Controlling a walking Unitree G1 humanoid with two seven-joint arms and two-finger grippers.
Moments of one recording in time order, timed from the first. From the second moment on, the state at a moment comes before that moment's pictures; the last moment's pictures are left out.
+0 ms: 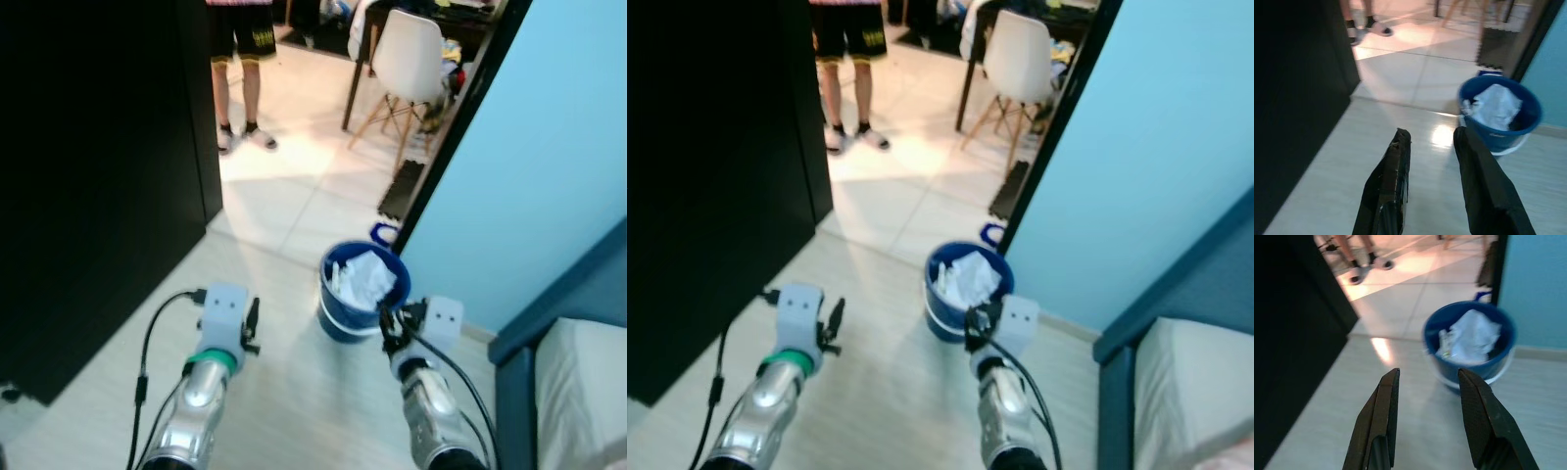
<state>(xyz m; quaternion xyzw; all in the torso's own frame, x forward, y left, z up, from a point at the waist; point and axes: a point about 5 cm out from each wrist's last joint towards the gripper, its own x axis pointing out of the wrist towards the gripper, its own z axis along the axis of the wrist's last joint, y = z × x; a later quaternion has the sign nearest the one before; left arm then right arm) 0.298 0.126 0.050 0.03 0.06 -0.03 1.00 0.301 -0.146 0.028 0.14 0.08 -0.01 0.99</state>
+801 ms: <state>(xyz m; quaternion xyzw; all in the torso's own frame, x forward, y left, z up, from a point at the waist) 0.297 0.129 0.047 0.04 0.07 -0.02 1.00 0.301 -0.145 0.027 0.14 0.08 -0.02 0.99</state>
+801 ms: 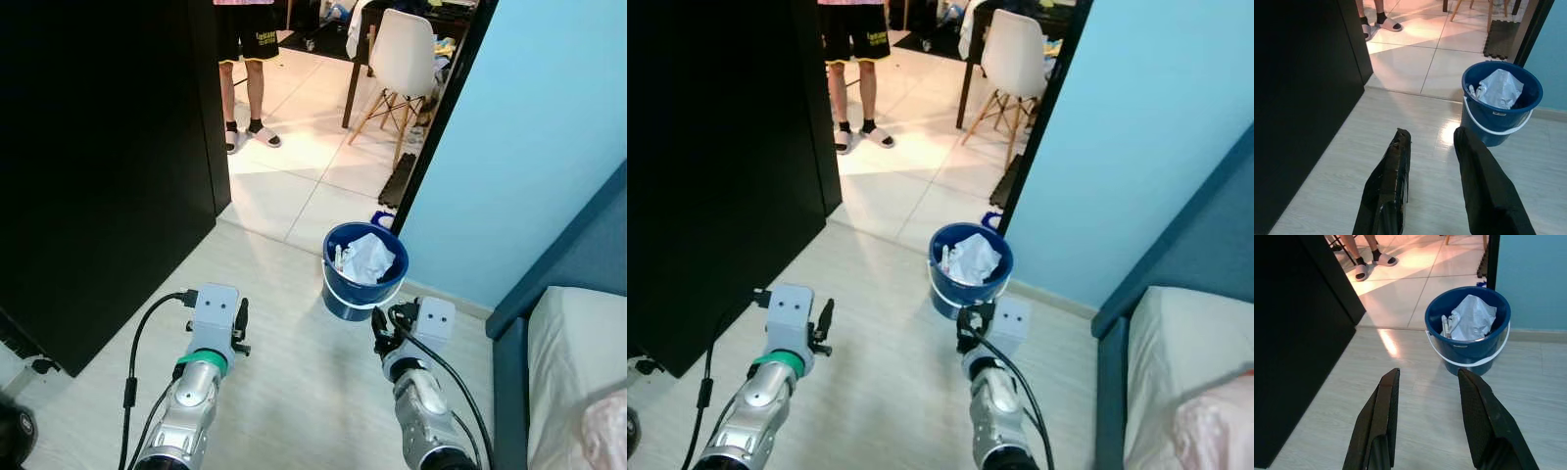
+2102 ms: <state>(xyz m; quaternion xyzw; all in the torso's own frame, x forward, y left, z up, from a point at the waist) 0.300 0.129 0.050 0.05 0.06 -0.02 1.00 0.300 -0.151 0.025 0.12 0.09 -0.03 0.99</state>
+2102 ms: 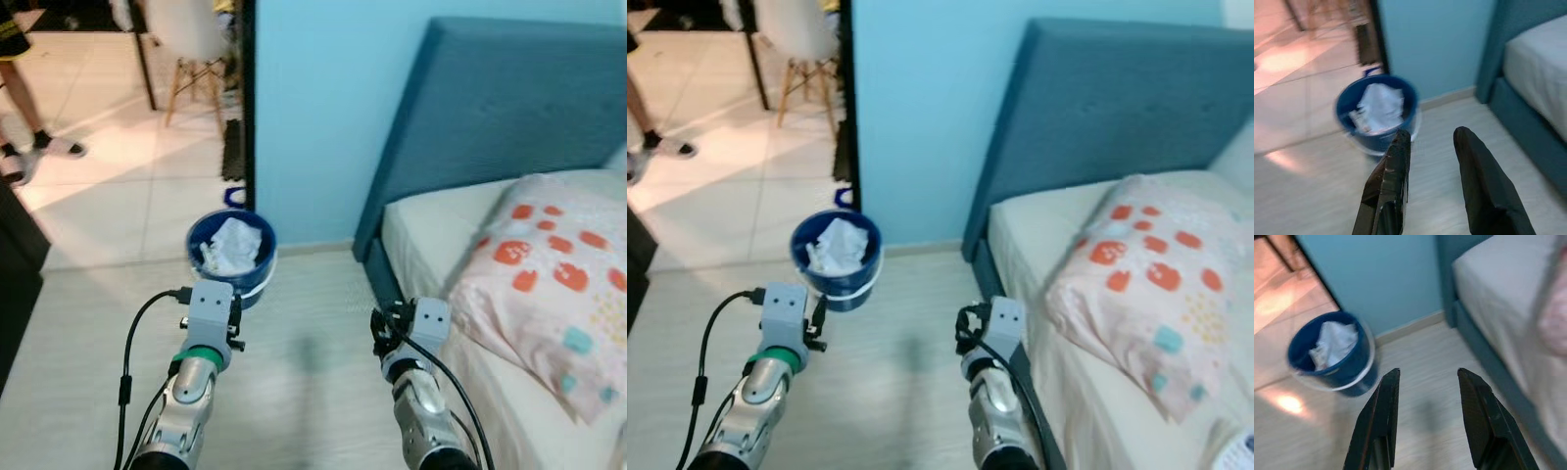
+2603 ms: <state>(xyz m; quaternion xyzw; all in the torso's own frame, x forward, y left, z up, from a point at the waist) 0.304 0.124 0.049 0.06 0.07 -0.01 1.00 0.300 -0.164 0.024 0.11 0.10 -0.06 0.99</state>
